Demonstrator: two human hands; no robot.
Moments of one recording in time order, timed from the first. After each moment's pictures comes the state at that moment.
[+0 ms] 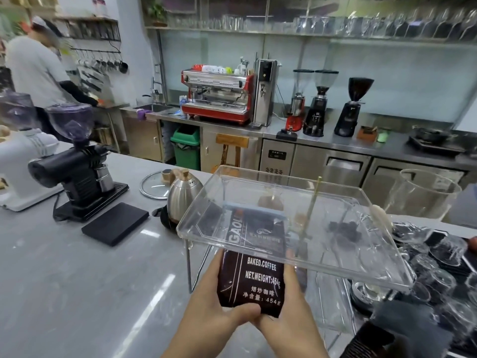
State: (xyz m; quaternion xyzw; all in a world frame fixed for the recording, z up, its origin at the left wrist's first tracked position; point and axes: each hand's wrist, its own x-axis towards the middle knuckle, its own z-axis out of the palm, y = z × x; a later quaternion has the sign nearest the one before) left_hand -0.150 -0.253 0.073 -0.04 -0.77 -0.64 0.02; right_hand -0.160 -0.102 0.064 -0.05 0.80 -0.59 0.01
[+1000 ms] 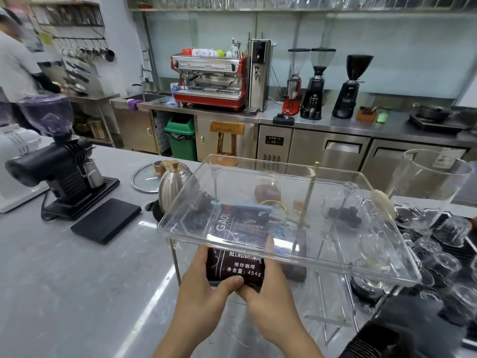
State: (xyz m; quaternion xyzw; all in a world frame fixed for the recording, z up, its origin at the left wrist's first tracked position) left_hand -0.184 -0.251 0.051 0.01 -0.82 -0.56 0.11; right_hand -0.196 -0.118 0.033 -0.03 0.79 -0.61 -0.01
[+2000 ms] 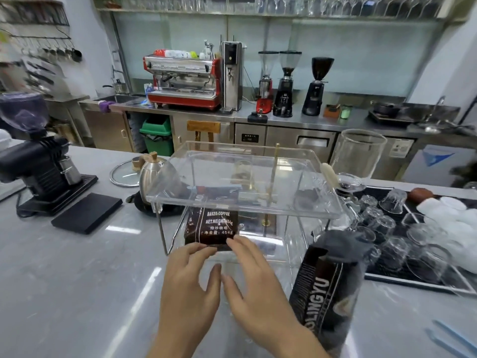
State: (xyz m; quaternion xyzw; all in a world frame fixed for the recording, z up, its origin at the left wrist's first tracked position) left_hand -0.114 -0.233 0.033 -0.05 -0.89 -0.37 0.26; right_hand -0.104 -0.097 0.061 -0.14 0.90 -0.40 -0.07
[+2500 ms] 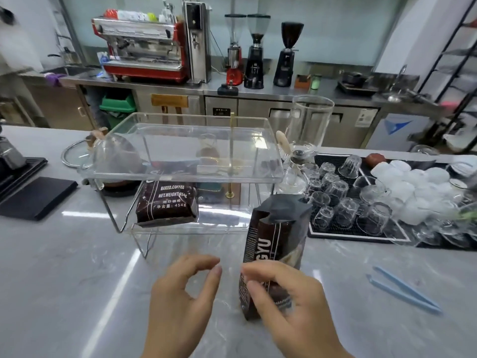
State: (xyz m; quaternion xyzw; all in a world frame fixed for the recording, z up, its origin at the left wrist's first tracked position) left_hand -0.057 -0.175 0.039 -0.07 -0.84 -0.51 0.17; right_hand -0.015 -0.002 0.072 -0.11 0.83 -0.50 -0.22
